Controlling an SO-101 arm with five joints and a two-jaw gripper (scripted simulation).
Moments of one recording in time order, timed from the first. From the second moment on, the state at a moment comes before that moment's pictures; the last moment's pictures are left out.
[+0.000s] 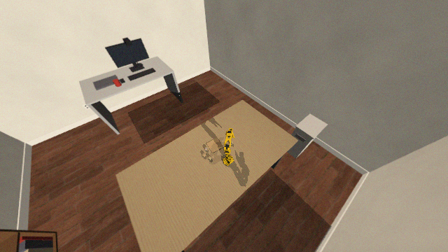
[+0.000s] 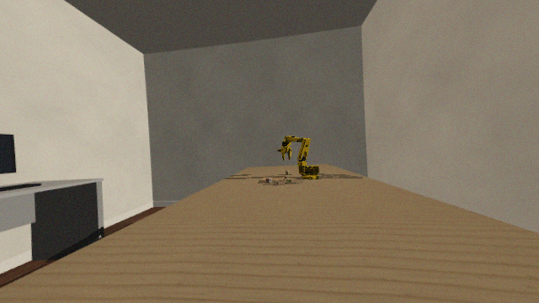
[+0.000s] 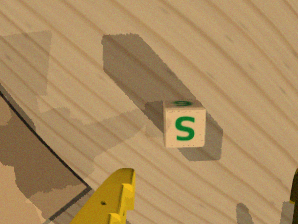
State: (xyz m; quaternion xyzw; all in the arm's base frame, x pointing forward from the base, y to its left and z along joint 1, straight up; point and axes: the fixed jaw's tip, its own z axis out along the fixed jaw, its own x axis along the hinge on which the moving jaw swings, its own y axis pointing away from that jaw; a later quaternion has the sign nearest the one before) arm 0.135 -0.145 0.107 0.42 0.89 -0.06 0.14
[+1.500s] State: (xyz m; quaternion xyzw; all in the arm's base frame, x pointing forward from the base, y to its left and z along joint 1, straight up) arm 0.130 -0.136 0.053 0.42 0.91 0.00 0.00
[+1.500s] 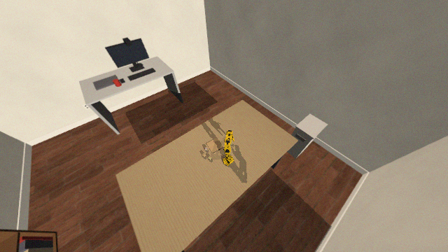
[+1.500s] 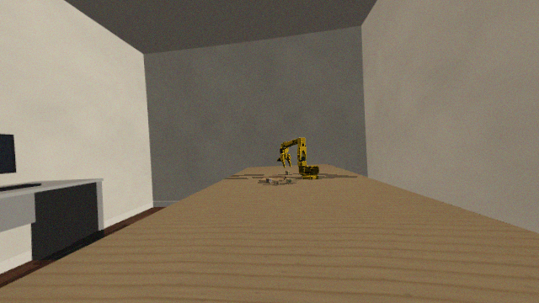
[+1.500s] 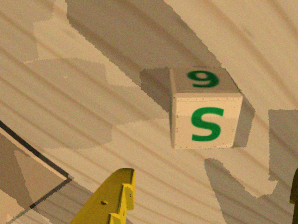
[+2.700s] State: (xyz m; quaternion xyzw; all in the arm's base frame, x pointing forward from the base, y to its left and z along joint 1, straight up) arm 0.132 -0.139 0.032 0.42 0.91 0.00 0.00
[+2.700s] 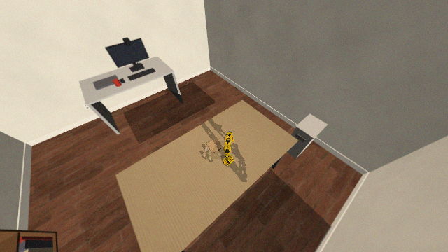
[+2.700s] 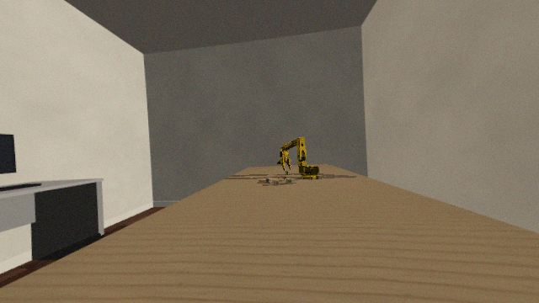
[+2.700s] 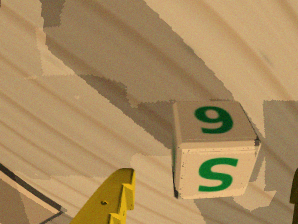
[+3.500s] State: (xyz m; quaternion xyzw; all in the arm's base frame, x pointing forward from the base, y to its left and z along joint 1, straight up) arm 0.131 -0.138 0.015 0.42 0.91 0.00 0.00
